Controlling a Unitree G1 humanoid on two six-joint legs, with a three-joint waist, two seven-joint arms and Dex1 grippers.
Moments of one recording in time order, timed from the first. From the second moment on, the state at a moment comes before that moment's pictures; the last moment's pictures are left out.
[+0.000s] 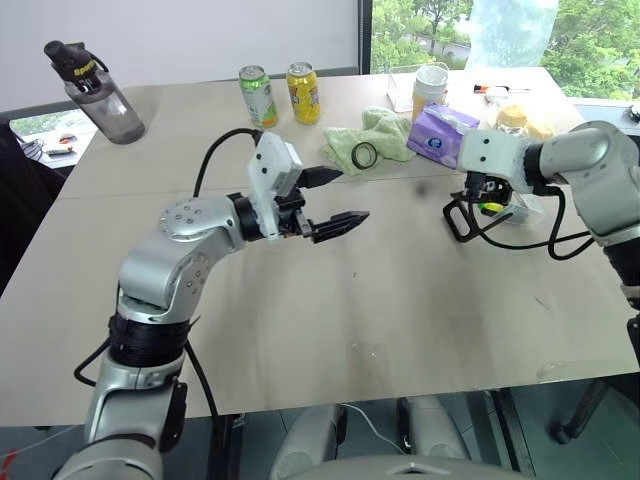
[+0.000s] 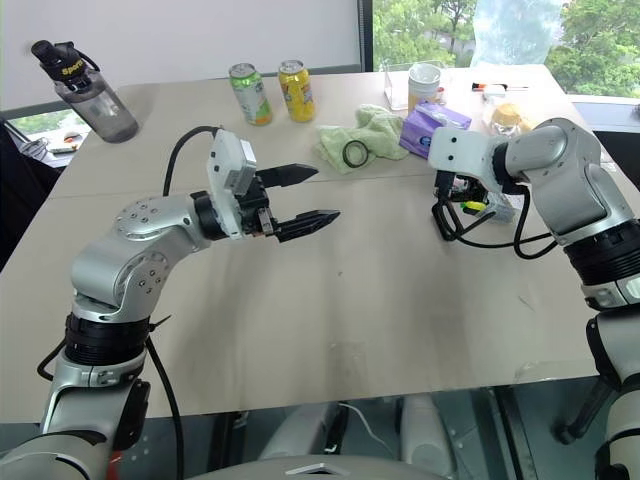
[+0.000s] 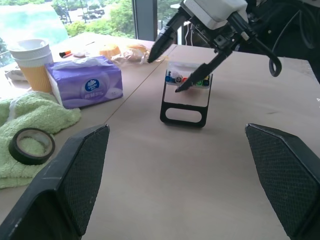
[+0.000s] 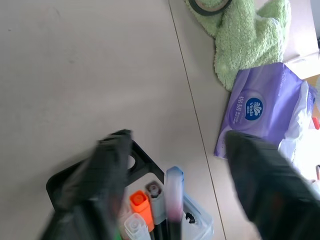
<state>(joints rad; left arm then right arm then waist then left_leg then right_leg) -0.57 0.59 0.00 -0.30 -0.56 0.65 -0.84 -0.97 -0.85 0.40 0.16 -0.14 0.38 1.07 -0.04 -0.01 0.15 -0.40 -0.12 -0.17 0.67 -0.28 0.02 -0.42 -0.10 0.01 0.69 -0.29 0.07</state>
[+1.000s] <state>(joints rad) 0.15 0.52 0.13 -0.44 -0.35 0.44 -0.56 -0.11 -0.48 -0.03 -0.24 0.38 0.43 0.95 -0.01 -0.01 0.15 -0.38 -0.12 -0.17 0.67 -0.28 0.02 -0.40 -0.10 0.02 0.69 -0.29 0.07</state>
